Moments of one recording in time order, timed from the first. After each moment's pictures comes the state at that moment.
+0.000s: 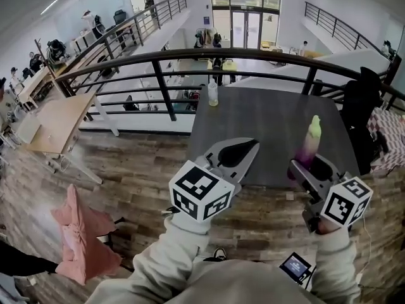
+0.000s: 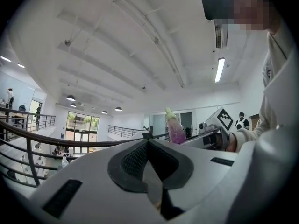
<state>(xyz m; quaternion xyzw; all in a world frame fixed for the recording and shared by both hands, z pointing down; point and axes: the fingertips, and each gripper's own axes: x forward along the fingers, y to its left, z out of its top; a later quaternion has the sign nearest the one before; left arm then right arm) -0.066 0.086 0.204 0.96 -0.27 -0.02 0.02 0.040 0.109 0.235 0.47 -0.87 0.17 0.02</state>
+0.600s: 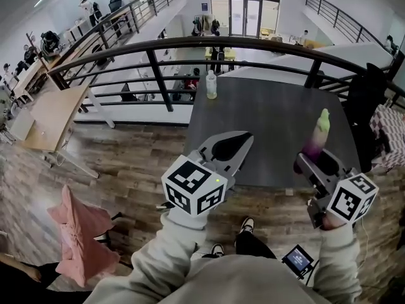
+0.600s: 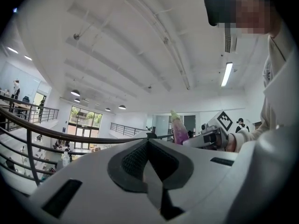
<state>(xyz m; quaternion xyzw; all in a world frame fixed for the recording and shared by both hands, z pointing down) -0.075 0.015 0.225 0.96 -0.28 -0.03 0.06 0.060 0.045 0.248 0.49 -0.85 0.19 0.03</state>
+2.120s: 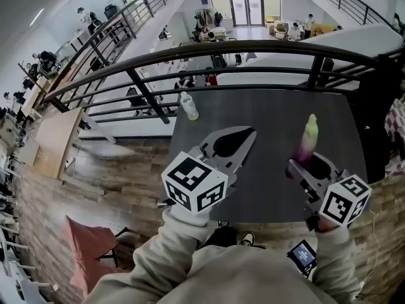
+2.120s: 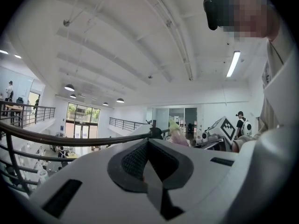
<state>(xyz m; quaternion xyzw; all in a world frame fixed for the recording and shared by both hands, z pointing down) 0.091 -0.176 0.242 0.96 -0.27 0.01 0.05 0.192 -0.135 0.307 0.45 -0.86 0.25 0.00</state>
